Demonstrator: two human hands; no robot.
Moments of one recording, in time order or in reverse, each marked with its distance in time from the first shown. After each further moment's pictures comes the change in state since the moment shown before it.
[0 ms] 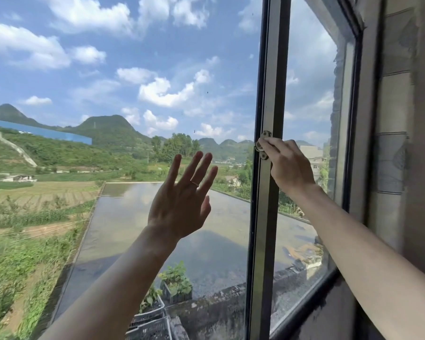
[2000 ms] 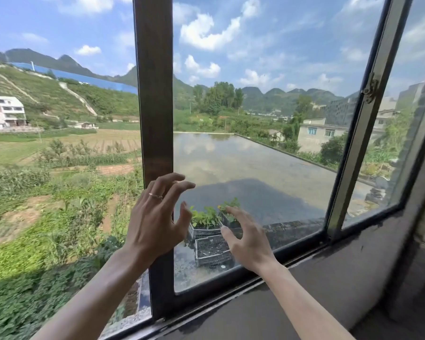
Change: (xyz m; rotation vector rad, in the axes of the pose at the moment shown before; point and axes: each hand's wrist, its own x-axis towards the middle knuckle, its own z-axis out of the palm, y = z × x) left_hand -0.381 -0.228 -0.267 -0.598 -0.048 -0.434; right_hand -0.195 -0.508 -0.221 0.943 -0.811 0.505
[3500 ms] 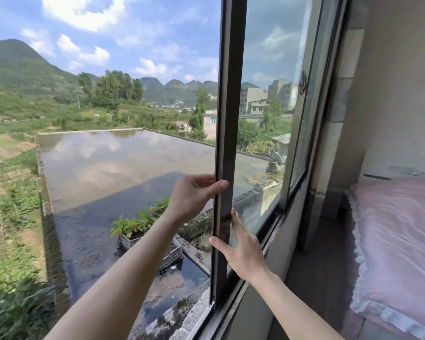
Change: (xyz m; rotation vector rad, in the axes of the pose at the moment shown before) left_hand 0.070 -0.088 0.092 -1.125 -0.587 -0.232; right_hand 0.012 -0.035 0.103 -0.118 0.301 0.307
